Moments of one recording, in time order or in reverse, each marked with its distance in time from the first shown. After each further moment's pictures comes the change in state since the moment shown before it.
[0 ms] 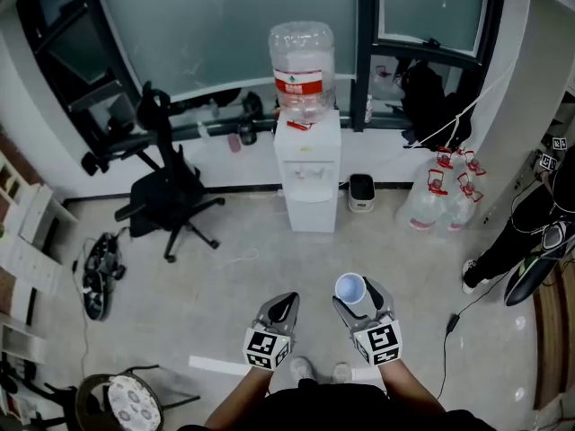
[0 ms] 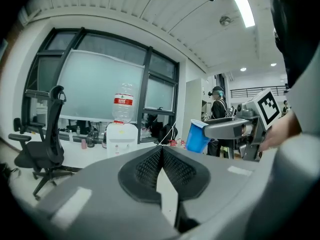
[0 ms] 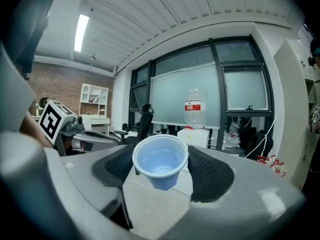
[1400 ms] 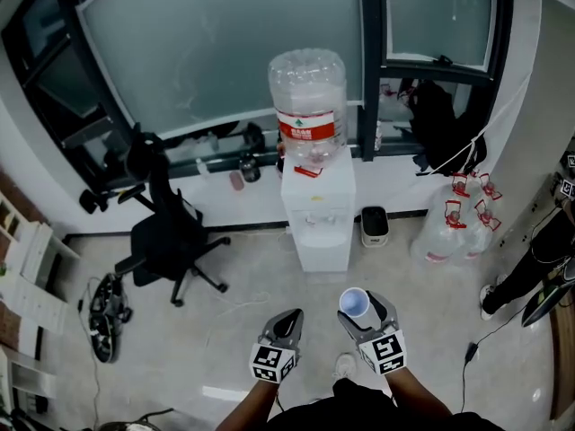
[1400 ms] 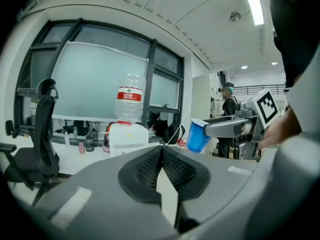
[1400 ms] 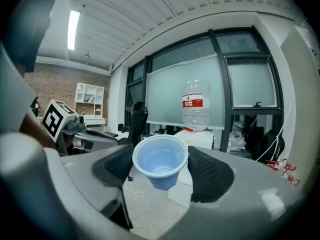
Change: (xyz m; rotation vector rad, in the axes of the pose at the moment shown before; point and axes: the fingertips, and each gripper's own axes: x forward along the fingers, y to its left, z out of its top) left arm 0.123 0.139 0.028 0.012 0.033 -0.010; right arm 0.169 -0.069 0.025 0.006 0.012 0.010
